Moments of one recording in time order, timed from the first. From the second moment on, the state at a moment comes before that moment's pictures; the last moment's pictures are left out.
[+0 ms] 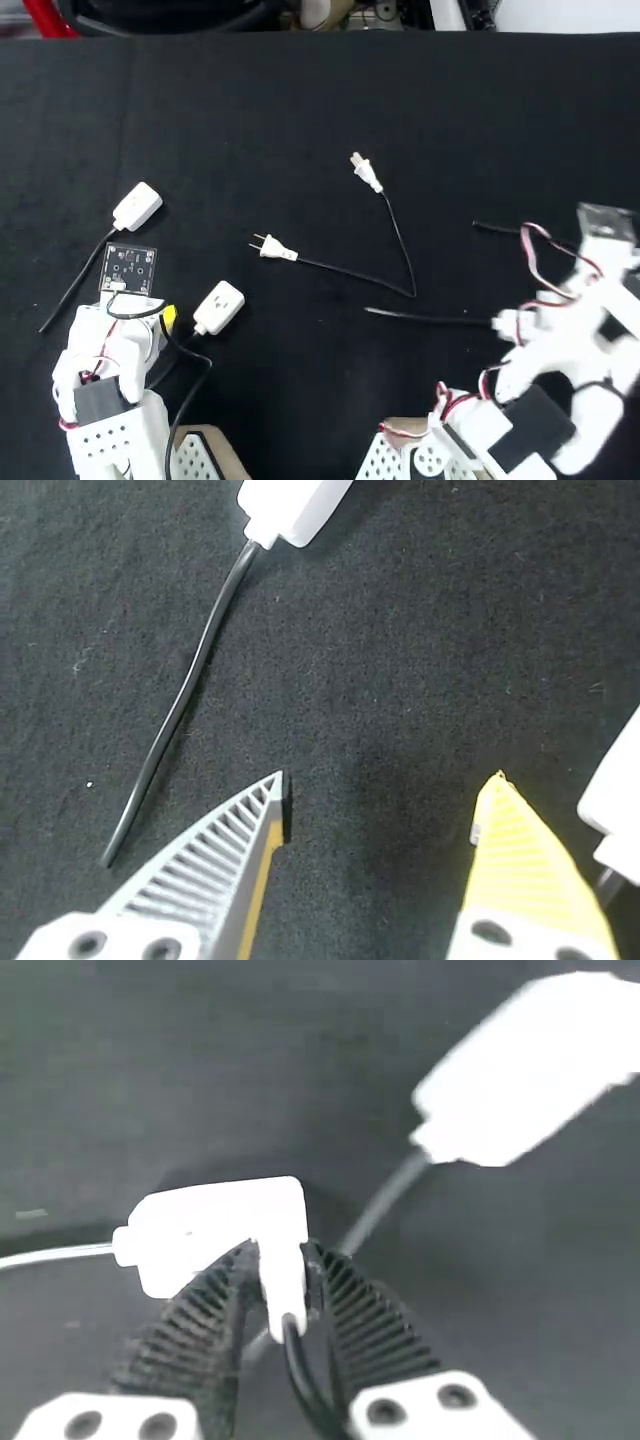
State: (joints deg) left arm -23.8 -103.6 96.2 62.7 -27.9; right arm 54.2 -12.6 42.2 53.7 40.5
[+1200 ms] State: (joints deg) left arm -23.8 -103.6 96.2 62.7 -27.9; right arm 34.8 -30.5 41.3 68.4 23.9
